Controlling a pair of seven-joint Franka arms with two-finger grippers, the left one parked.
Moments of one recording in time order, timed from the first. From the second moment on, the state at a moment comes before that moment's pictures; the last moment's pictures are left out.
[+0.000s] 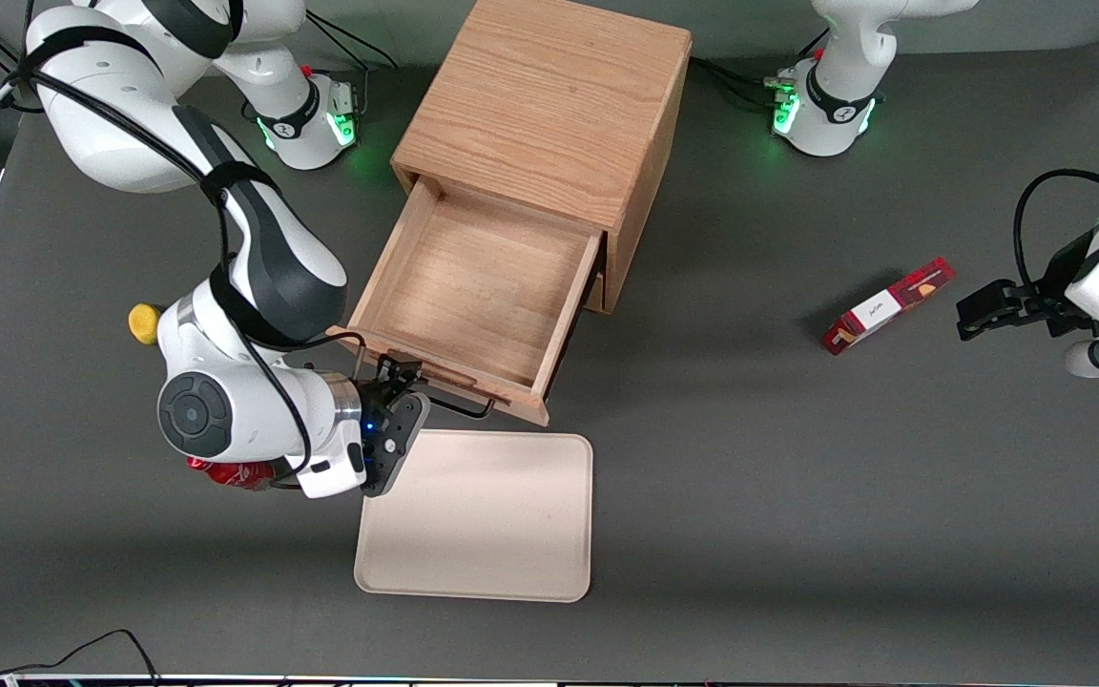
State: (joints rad) arm 0.04 0.80 0.52 -1.06 -0.07 1.66 -0.57
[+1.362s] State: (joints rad) arm 0.04 0.76 0.55 -1.21 -0.10 1.78 -0.57
